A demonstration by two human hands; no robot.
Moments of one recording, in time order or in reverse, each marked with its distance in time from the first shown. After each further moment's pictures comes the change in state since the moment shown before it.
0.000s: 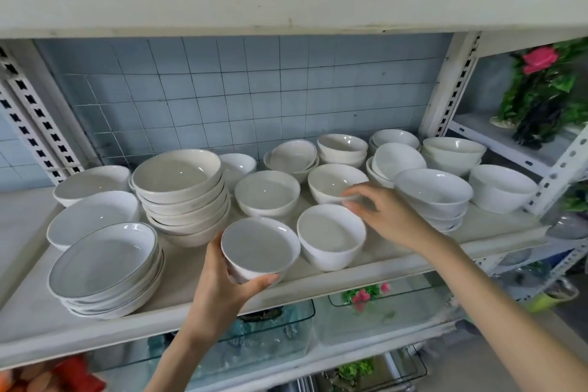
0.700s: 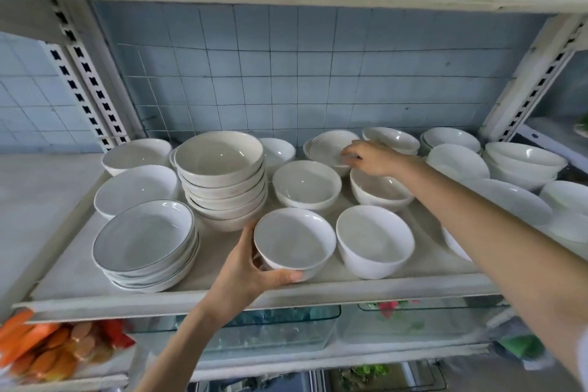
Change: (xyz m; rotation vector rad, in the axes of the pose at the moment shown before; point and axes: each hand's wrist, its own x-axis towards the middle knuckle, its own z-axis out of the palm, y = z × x) left_hand 0.014 -0.010 -0.020 -0.130 -0.159 -0.156; right_hand 0.168 0.017 0.038 -0.516 -0.357 -0.020
